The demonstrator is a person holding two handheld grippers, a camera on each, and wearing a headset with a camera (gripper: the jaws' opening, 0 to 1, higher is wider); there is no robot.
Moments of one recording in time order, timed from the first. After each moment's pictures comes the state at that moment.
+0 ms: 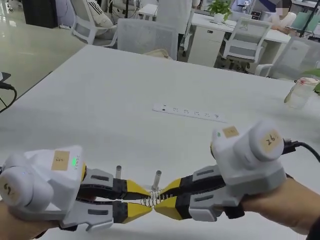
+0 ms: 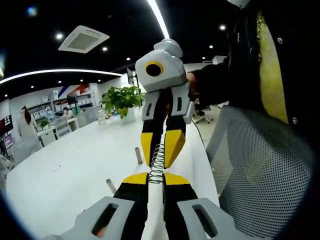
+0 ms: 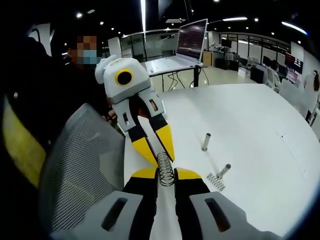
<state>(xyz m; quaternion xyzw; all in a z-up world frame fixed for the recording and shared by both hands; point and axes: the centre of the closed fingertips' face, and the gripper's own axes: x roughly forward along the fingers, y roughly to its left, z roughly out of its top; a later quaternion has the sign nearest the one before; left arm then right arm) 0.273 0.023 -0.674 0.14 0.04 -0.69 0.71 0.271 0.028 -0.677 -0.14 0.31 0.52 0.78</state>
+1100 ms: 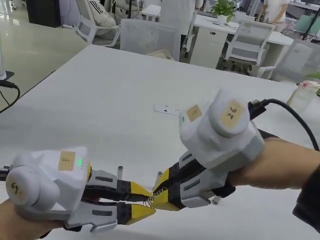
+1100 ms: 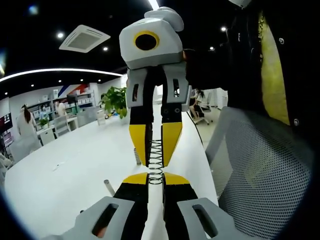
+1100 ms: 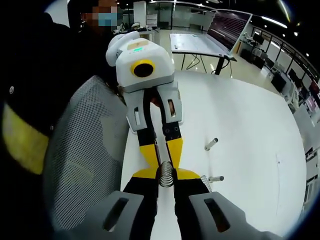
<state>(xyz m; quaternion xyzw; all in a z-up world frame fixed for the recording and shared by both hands) 0.272 0.018 -0.675 0.13 0.04 -0.69 0.71 0.268 0.040 -0.668 -0.31 0.37 0.55 0.68</state>
